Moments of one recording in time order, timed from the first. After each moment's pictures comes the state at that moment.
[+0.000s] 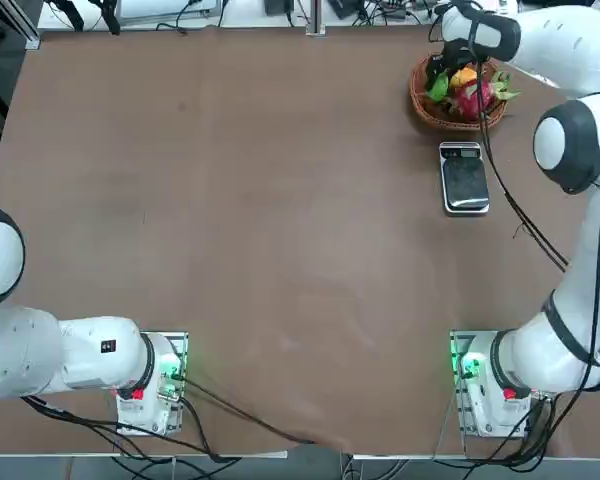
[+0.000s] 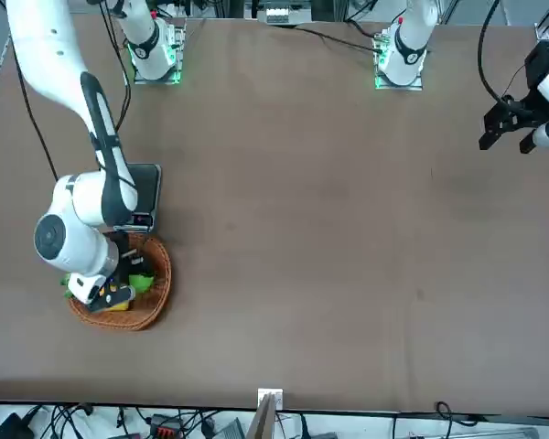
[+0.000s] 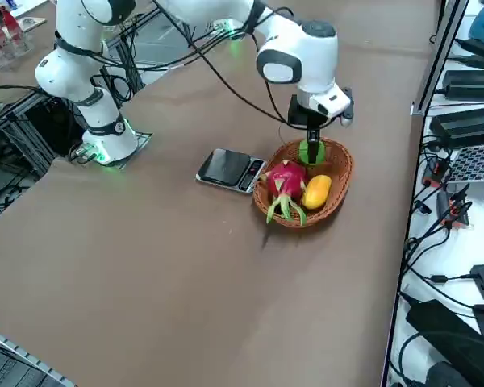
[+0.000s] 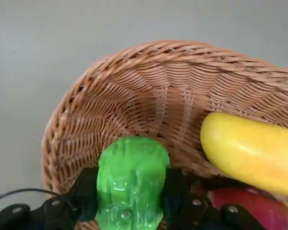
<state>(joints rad) 0.12 0.71 -0.01 -1.48 0.08 2.19 -0.19</state>
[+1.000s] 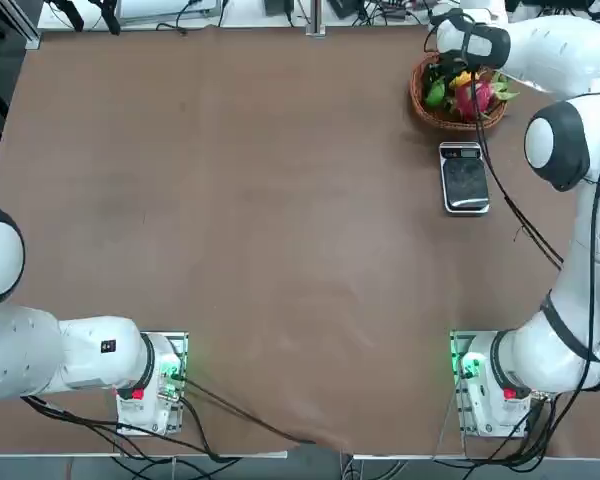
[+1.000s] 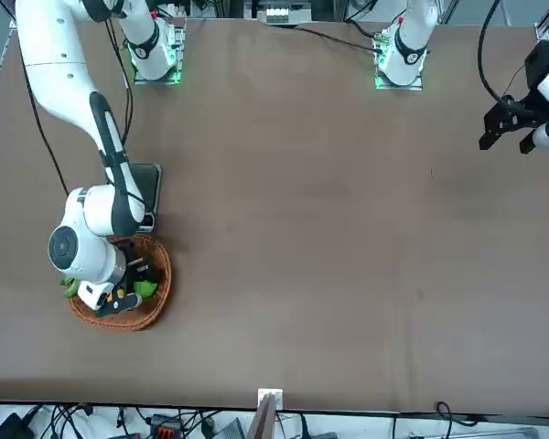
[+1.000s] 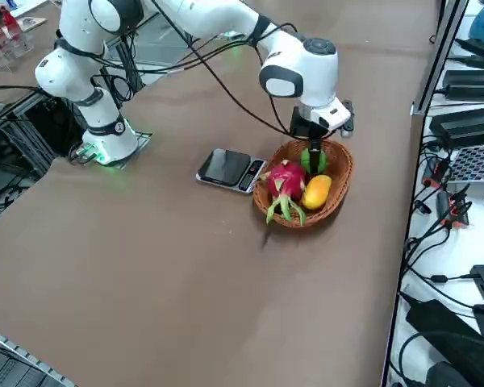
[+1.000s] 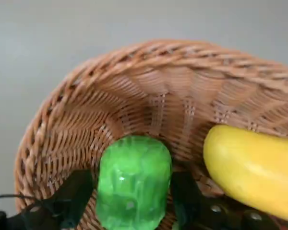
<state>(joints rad) 0.12 0.75 -0.01 -1.46 0.08 2.25 -0.19</state>
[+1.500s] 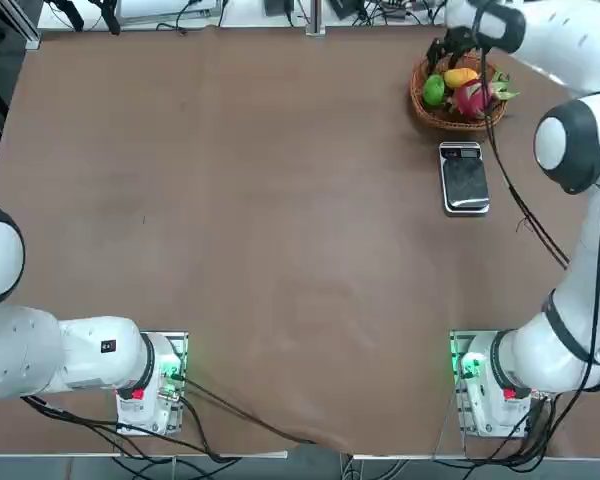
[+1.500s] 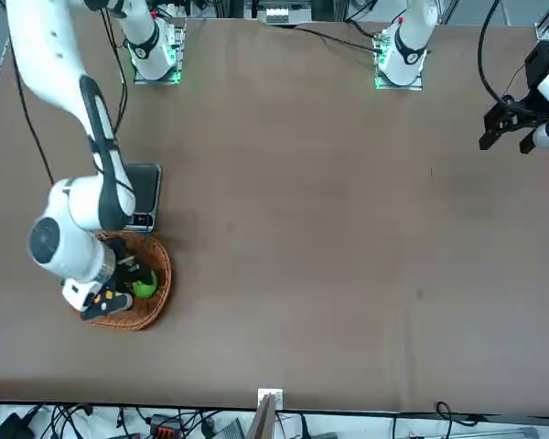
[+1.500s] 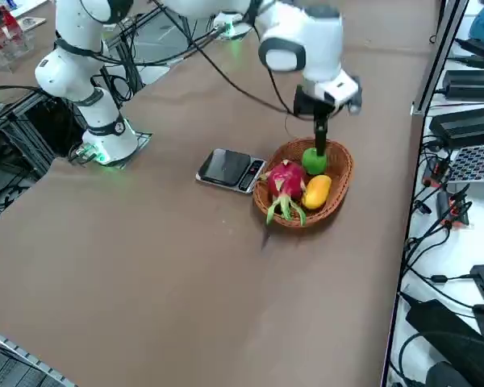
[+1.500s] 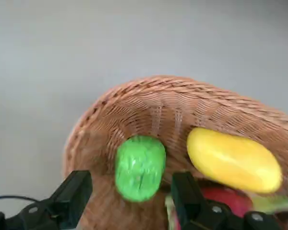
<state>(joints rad) 0.12 0.63 -0.02 -1.42 0.08 2.12 -0.19</state>
